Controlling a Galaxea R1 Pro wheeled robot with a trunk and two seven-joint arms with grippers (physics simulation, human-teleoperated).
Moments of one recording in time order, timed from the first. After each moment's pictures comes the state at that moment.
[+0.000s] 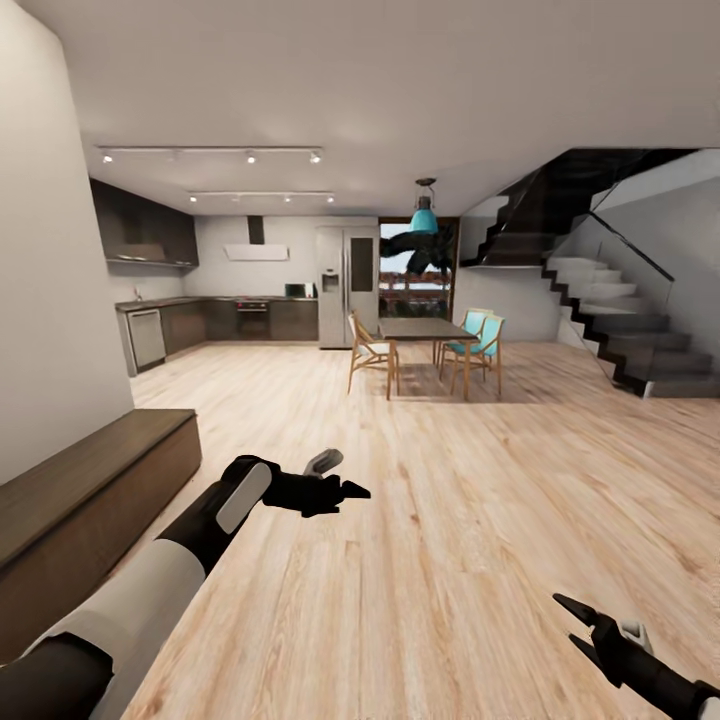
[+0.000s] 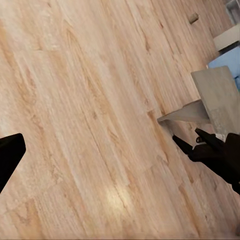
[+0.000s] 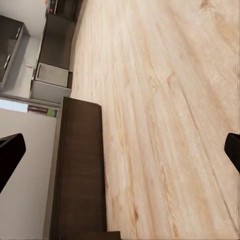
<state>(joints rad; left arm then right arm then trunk) -0.87 0.02 -0.39 -0.76 0.86 0.99 -0.26 -0.56 -0.45 0.46 -0.01 -1.35 0.41 1.01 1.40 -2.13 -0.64</state>
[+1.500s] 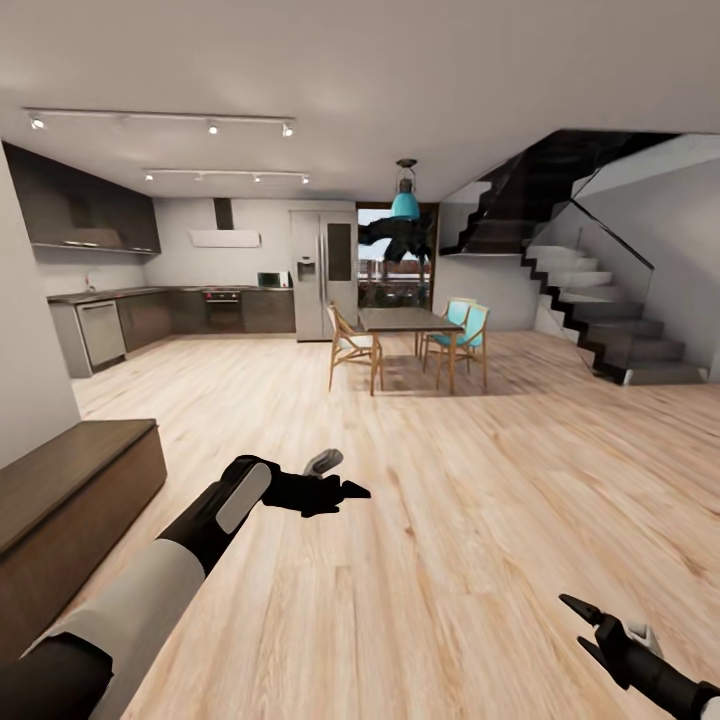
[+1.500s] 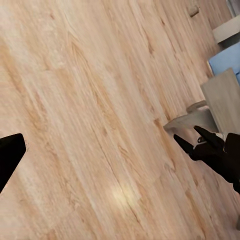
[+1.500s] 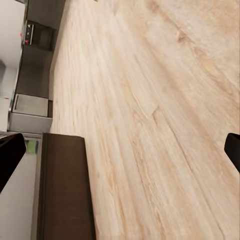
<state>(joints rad) -0.87 0.02 -0.39 -0.76 0.86 0.99 -0.26 -0.56 -0.46 0.46 -0.01 -1.40 0.39 0.93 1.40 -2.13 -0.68</state>
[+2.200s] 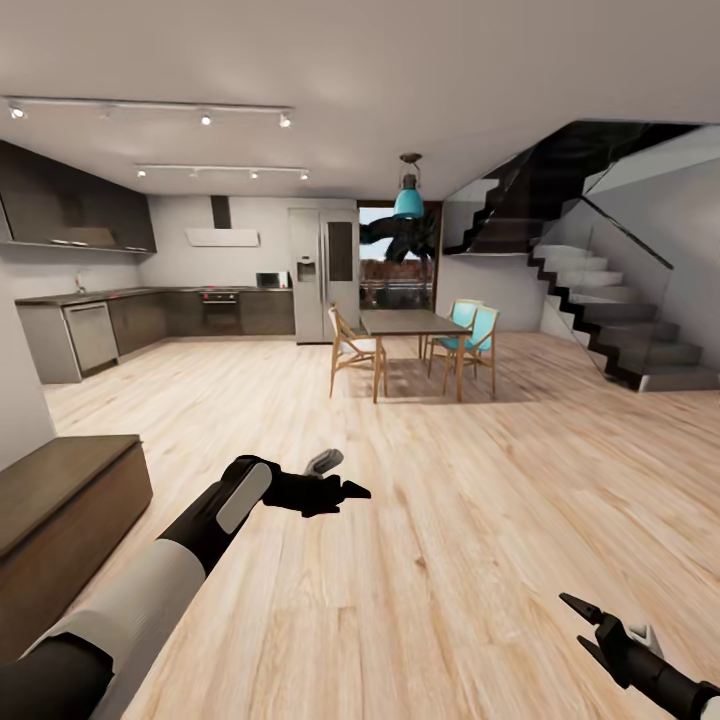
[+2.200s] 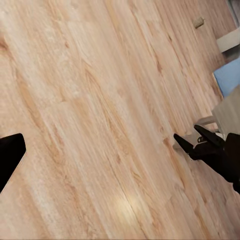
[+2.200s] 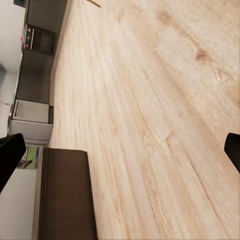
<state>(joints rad) -0.87 0.01 -0.39 -0.76 0.86 0.99 -0.26 -0.56 -0.46 0.46 -0.01 -1.41 0.39 0.93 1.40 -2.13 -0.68</state>
